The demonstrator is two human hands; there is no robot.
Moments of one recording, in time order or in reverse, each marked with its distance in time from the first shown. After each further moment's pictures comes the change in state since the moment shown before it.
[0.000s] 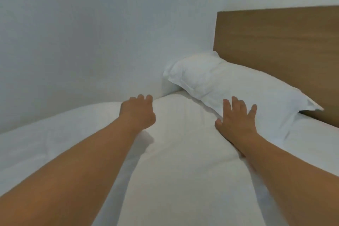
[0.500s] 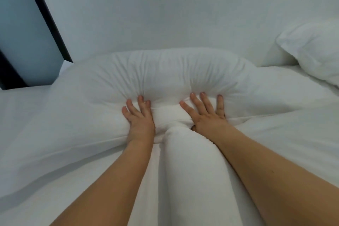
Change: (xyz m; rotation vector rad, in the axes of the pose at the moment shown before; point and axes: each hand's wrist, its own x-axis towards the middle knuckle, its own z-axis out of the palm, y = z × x) left_hand -0.235 -0.231 0.209 0.320 -0.277 -0.590; right_hand -0.169 -0.372 0.036 0.067 -0.288 -0.858
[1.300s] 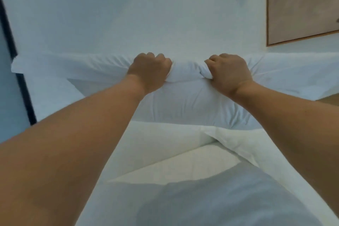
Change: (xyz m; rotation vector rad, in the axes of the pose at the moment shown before) left_hand -0.091 -0.125 -0.558 0.034 1.200 0.515; right_hand -0.251 0.167 -0.457 -0.453 1.197 0.181
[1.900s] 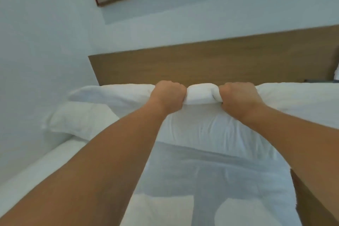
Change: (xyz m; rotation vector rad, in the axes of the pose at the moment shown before) left_hand 0.230 0.604 -0.142 -0.645 -0.040 0.517; right_hand -0.415 0.396 -0.124 -0.522 -0.961 0.585
